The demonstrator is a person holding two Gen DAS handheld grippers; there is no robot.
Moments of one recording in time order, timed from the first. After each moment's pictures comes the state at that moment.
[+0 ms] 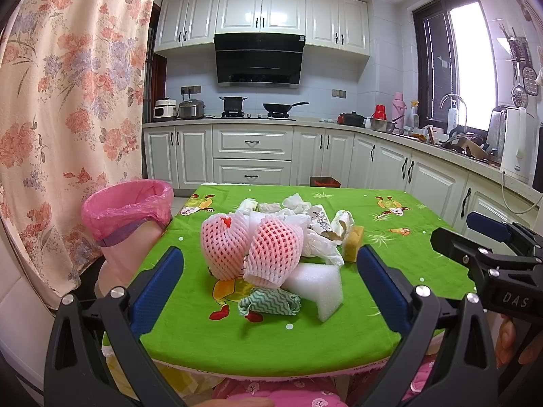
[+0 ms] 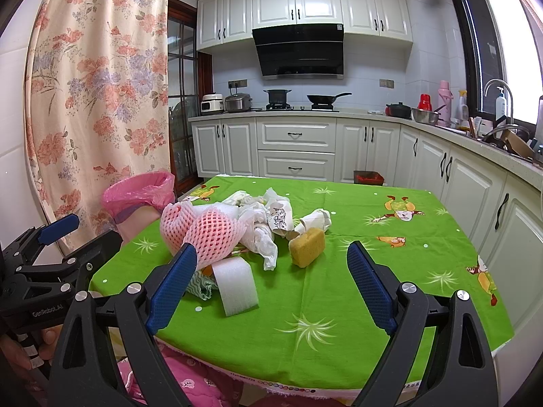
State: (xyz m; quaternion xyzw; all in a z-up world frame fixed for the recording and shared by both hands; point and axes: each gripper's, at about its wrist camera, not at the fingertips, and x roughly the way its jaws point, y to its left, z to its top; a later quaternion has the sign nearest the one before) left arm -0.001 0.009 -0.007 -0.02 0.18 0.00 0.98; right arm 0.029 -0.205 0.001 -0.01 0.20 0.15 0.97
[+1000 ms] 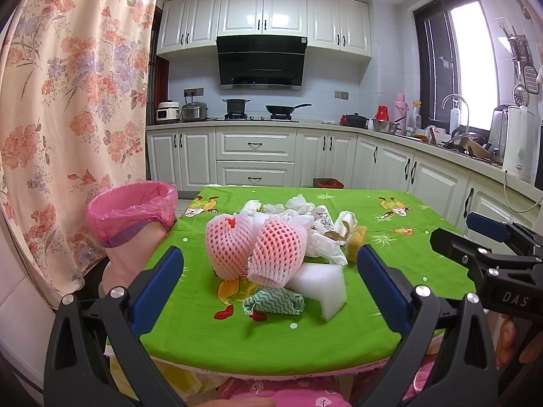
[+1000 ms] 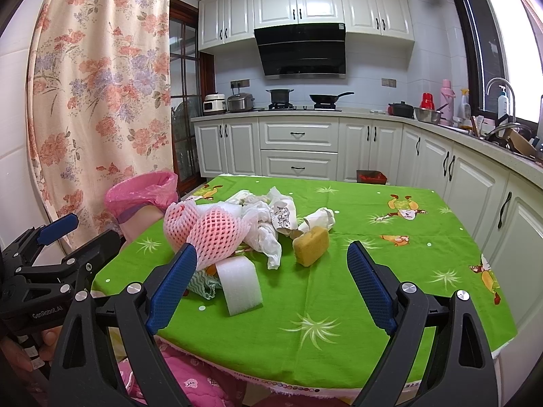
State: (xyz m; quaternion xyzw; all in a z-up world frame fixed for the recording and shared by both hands) left arm -0.007 0.012 0.002 -0.02 0.17 0.01 0.98; right arm 0.025 -0.193 0.000 -0.01 0.20 0.15 0.97
